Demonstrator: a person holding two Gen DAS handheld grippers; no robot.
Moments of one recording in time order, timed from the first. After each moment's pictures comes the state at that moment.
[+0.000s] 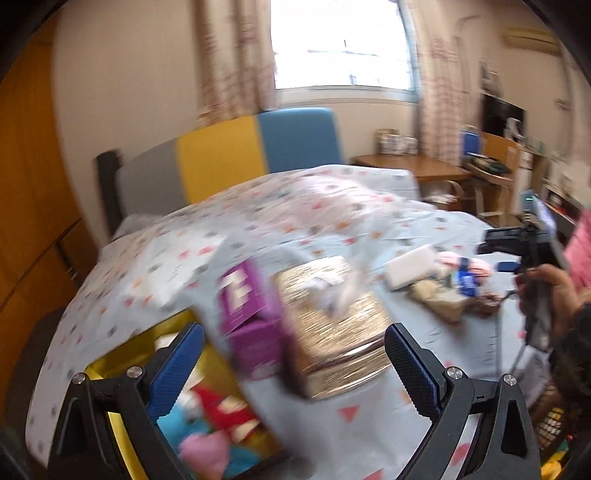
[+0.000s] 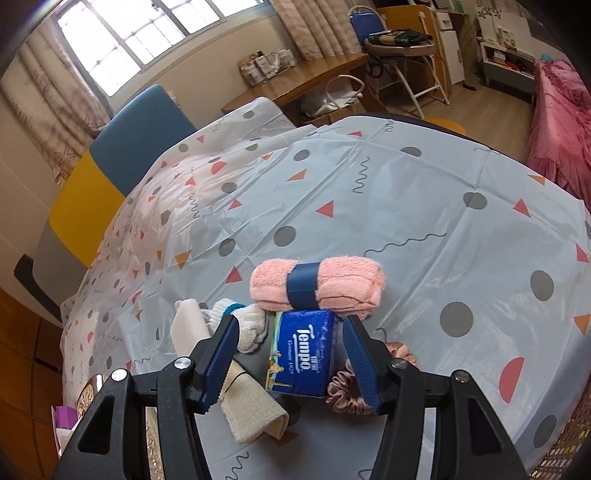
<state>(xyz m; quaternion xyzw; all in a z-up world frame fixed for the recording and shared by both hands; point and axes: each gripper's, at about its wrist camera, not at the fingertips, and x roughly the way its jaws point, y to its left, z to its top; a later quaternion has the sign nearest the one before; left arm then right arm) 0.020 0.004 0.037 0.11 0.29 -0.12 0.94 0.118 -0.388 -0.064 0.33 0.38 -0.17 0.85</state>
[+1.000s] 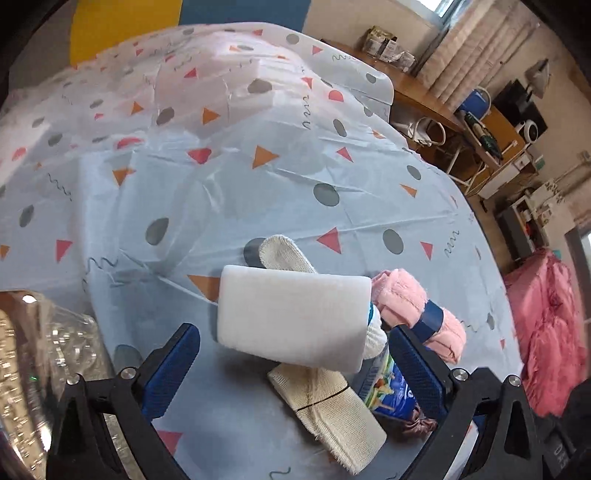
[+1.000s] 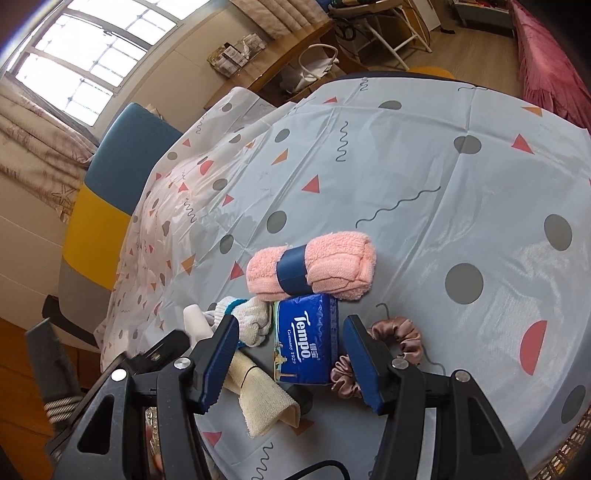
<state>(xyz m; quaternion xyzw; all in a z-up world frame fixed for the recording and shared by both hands) 0.259 -0.204 -0.087 -0.06 0.55 -0.19 0.81 0.113 -0.410 -0.083 0.43 0.39 -0.13 0.80</state>
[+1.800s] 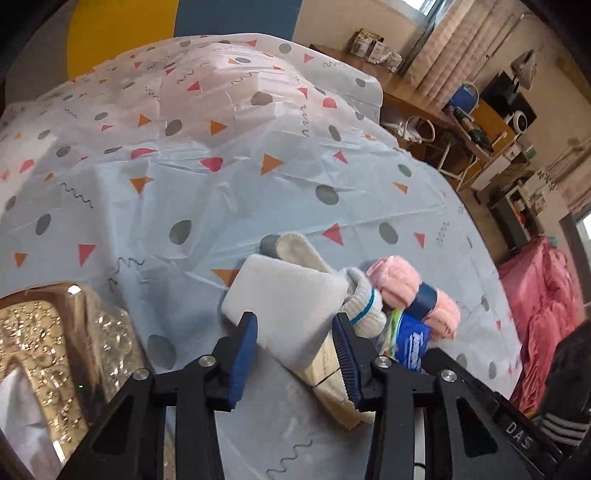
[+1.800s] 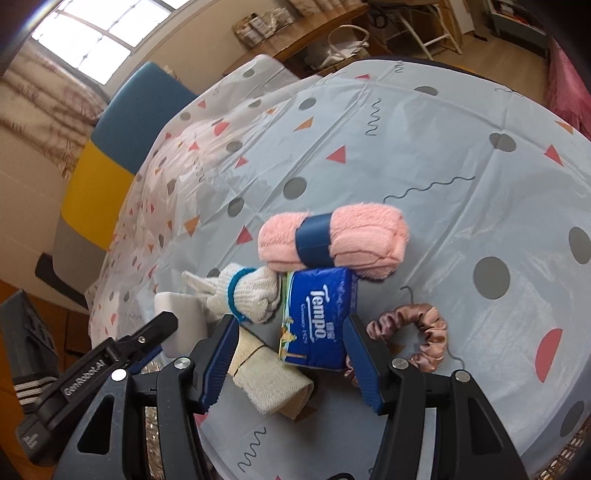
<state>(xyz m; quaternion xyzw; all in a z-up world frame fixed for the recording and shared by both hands) 0.238 -0.181 -0.065 -0.02 0.54 -0.20 0.81 0.134 -0.384 -0.091 0.37 0.44 -0.09 0.82</state>
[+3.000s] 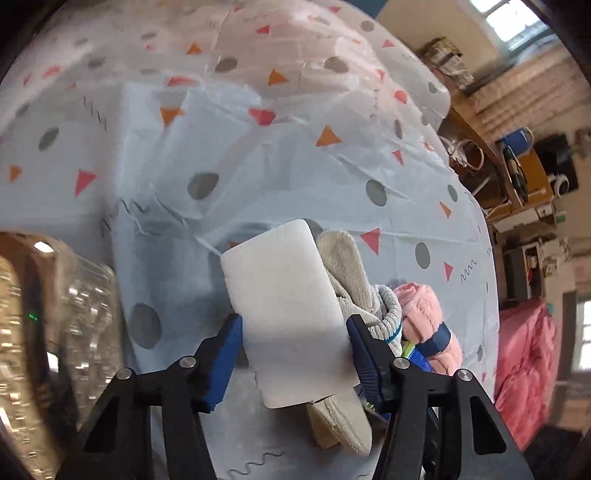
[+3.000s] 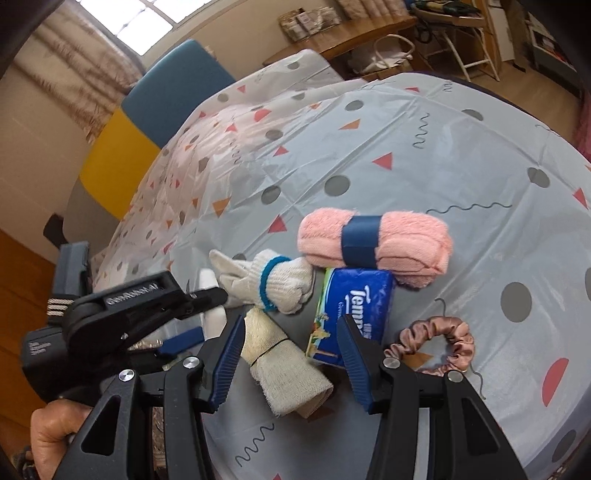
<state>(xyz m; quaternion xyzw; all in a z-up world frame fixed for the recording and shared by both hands) 0.267 -0.173 -0.088 -0.13 0.61 -0.12 0.77 0.144 -0.363 -0.087 0.32 0.45 -0.04 0.84</state>
